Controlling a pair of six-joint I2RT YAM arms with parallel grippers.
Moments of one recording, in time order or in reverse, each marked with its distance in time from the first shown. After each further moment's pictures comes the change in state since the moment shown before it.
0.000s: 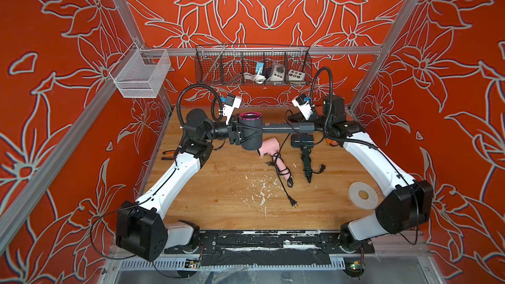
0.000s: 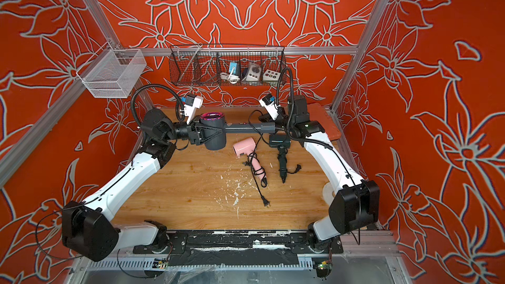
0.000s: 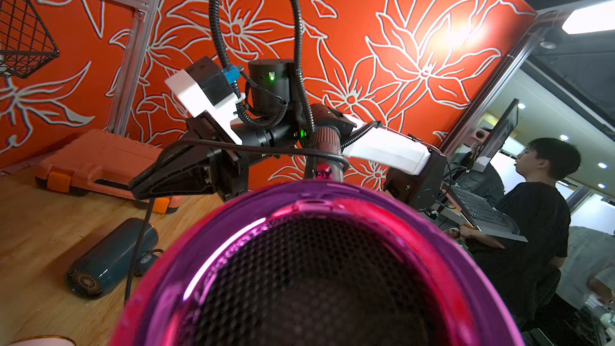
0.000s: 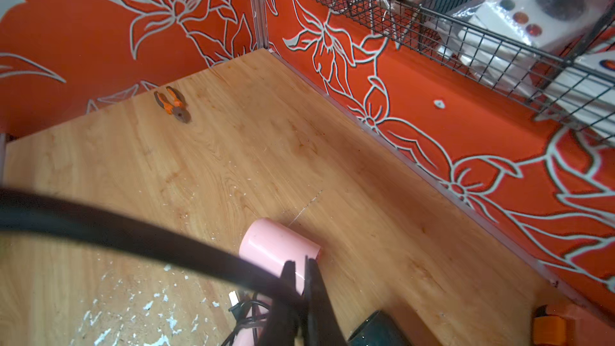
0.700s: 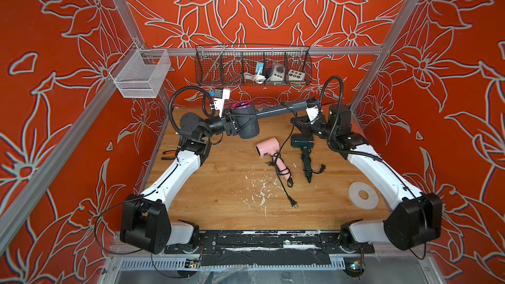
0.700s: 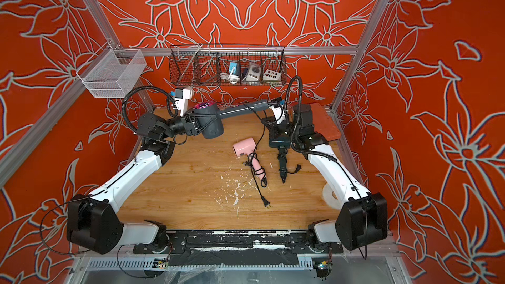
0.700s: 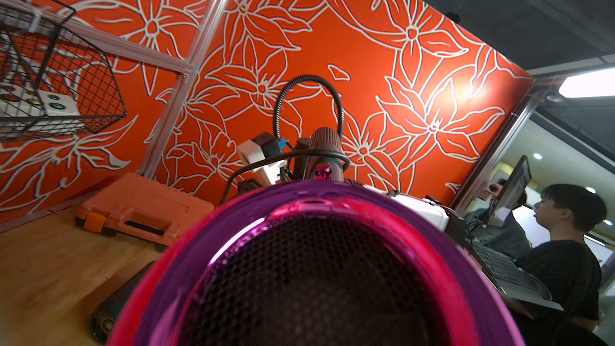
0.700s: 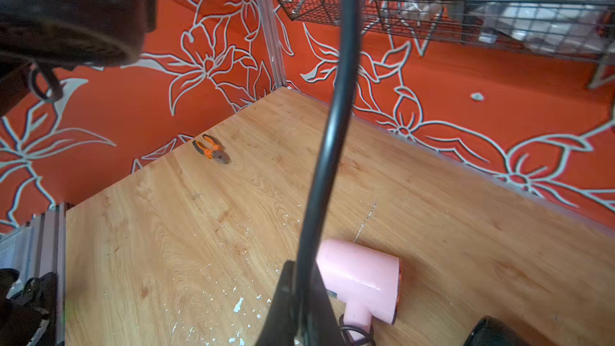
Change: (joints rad) left arm -0.131 0.117 -0.240 0.141 0.314 0.143; right arm 0.034 0.051 0.464 -0.414 0.291 -0.502
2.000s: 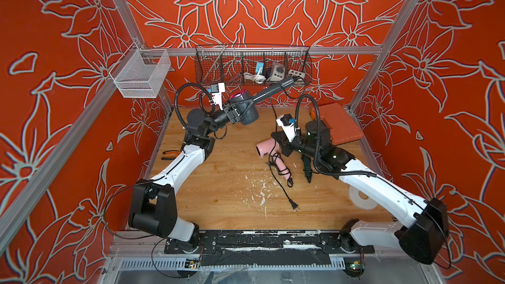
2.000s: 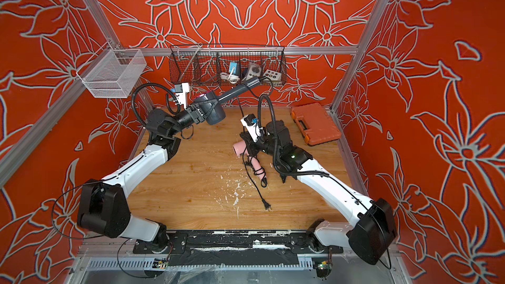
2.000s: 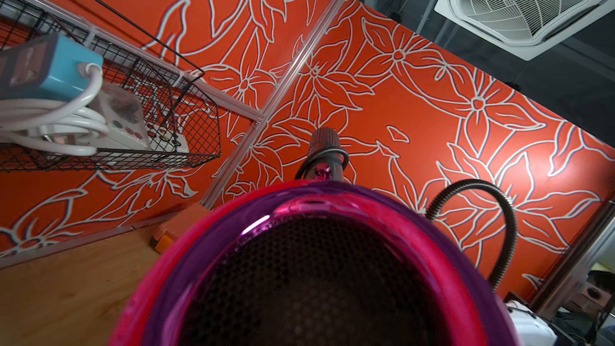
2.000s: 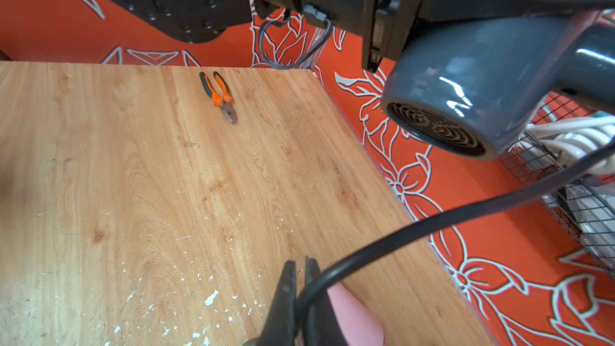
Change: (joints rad) left arm -0.079 -0.039 -0.291 0.608 0.436 -0.273; right arm -0.353 0.124 0.032 0.181 -0.524 0.053
